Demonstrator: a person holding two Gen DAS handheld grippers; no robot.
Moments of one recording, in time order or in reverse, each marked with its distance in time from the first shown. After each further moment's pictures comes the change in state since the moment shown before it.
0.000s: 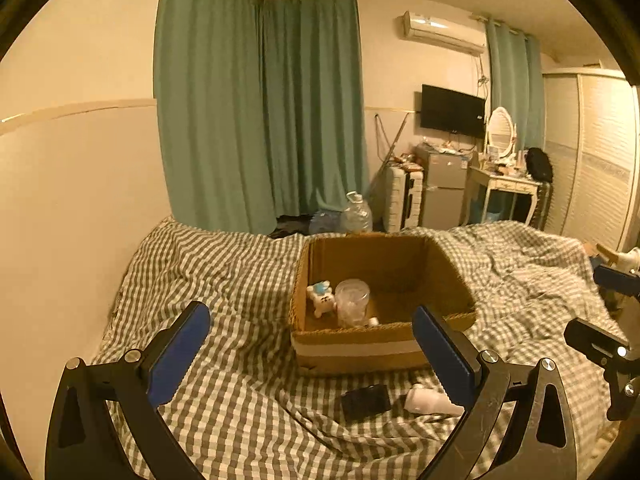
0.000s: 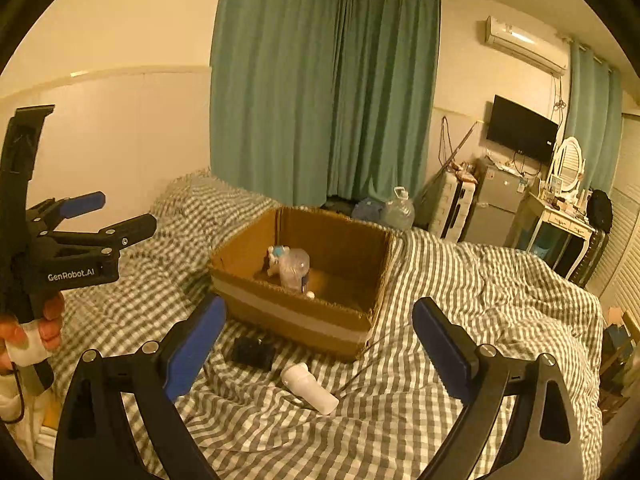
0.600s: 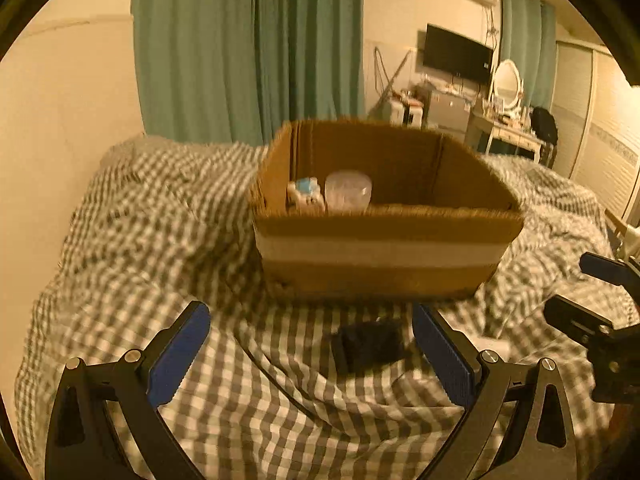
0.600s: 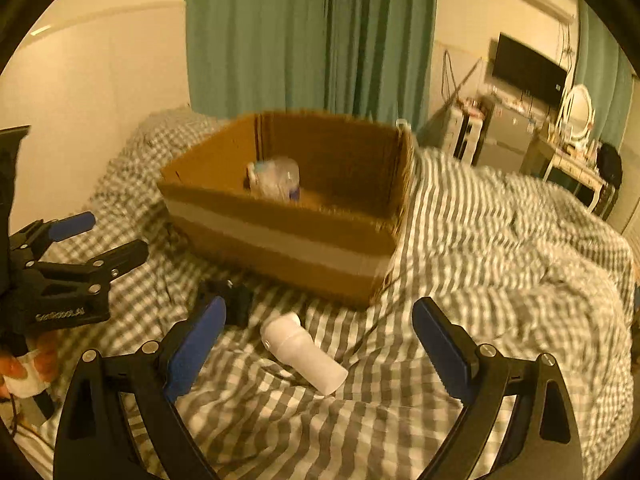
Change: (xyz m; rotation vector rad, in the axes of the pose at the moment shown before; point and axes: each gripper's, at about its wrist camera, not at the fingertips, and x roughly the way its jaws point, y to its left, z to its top) left arm 0.115 -0.017 -0.097 -0.025 0.244 -0.046; right arm 0.131 -0.008 -0.077 0.060 0.229 0.012
